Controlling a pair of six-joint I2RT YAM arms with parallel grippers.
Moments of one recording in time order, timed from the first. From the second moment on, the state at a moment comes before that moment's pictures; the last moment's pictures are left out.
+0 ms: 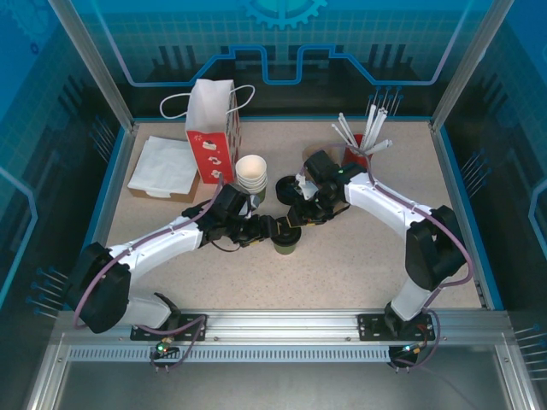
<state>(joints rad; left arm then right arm) -0.60 1.37 0.82 -0.38 0.41 -0.87 0.55 1.68 1.30 -0.92 -0.46 0.32</state>
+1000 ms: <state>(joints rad) -0.52 1.26 0.91 -0.51 0.35 -0.87 0.55 1.53 1.18 -0.91 -0.46 0.36</state>
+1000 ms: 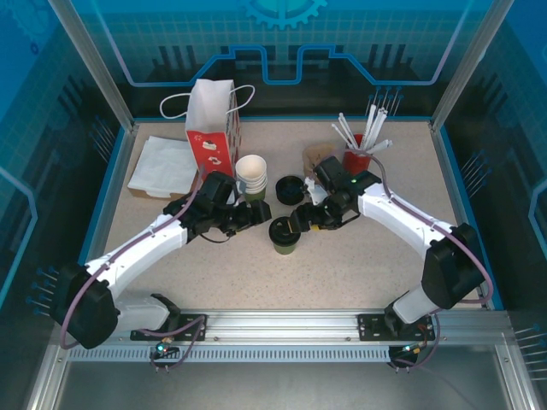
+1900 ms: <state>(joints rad) -0.53 1.40 0.88 -0.44 0.48 -0.85 0.56 1.54 1.14 -0.88 -0.52 0.42</state>
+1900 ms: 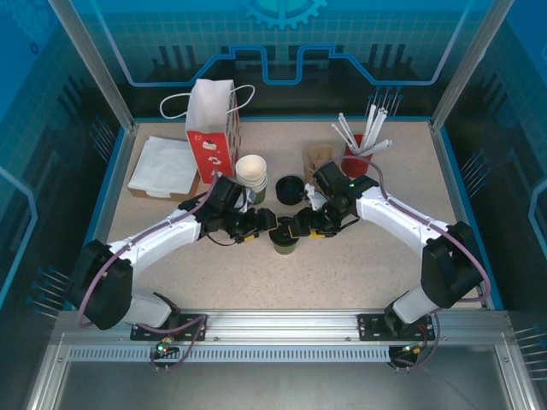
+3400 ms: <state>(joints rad) -0.56 1.42 0.87 -0.42 0.47 -0.84 0.60 1.61 1.19 -0.96 -0.50 0.39</state>
